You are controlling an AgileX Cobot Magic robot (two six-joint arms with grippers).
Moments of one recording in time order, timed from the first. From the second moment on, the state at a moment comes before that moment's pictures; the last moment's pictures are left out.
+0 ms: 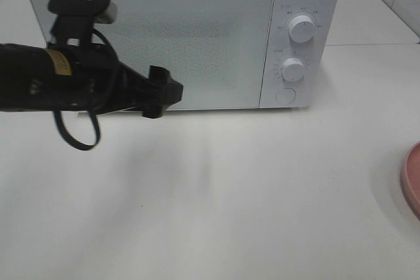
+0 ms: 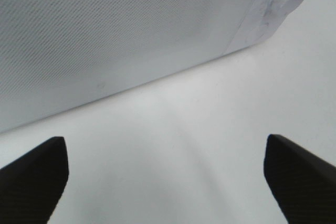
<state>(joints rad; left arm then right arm) -0.65 1.54 -0.76 -0.10 -0.07 -0.11 0.10 0.00 -0.49 -0.06 0.96 0.08</state>
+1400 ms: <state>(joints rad) -0.14 0.04 -0.52 0.04 1.08 -0.05 0.10 0.00 -0.49 -0.06 0.96 0.08</state>
